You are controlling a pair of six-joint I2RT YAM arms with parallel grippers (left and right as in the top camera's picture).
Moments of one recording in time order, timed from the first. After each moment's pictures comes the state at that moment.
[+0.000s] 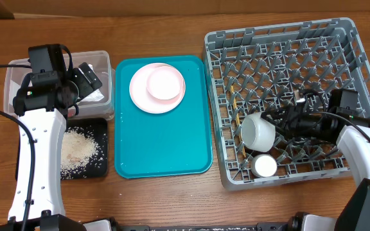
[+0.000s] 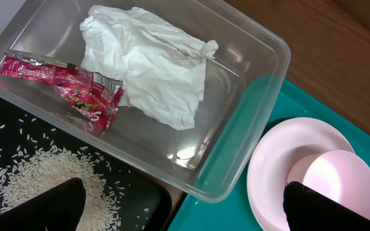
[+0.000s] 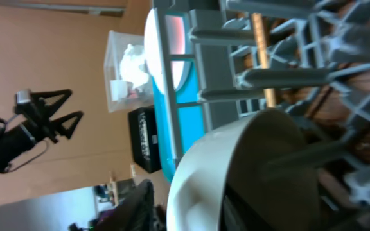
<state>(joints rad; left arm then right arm) 0.16 1.47 1.34 -0.84 -0.08 -0.47 -0.28 1.50 0.85 -0.65 -1.11 0.18</state>
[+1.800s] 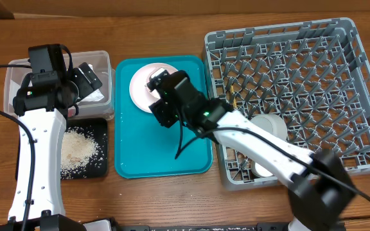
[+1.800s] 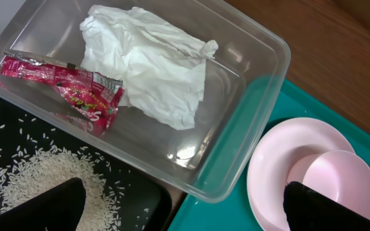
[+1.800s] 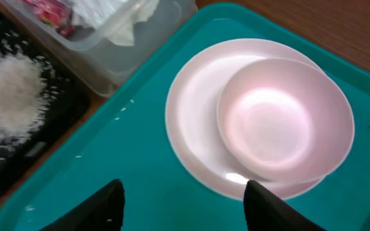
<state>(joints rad) 0.16 1.47 1.34 -0.84 -0.08 -0.47 0.79 1.84 1.37 -0.30 -0.05 0.08</state>
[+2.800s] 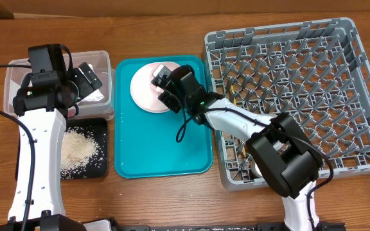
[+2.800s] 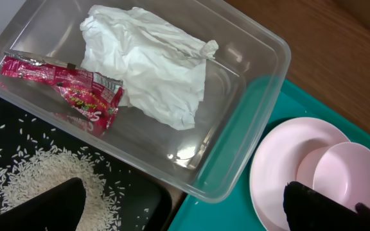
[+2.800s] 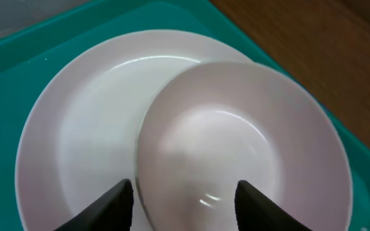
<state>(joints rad) 0.16 1.47 1.34 -0.84 -0.08 -0.47 0.68 2.11 1.37 0.02 -0.05 -0.27</state>
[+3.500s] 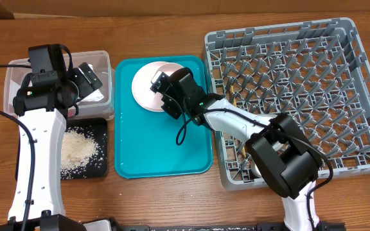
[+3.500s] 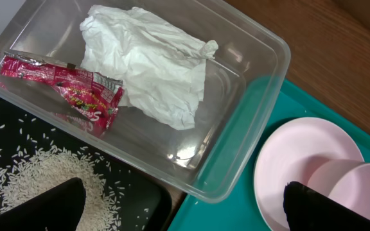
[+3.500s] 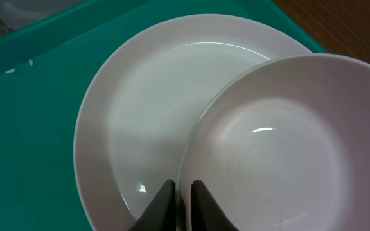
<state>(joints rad) 0.16 1.47 1.34 -0.84 -0.08 -0.47 0.68 2.11 1.37 -0.03 -0.12 -0.27</state>
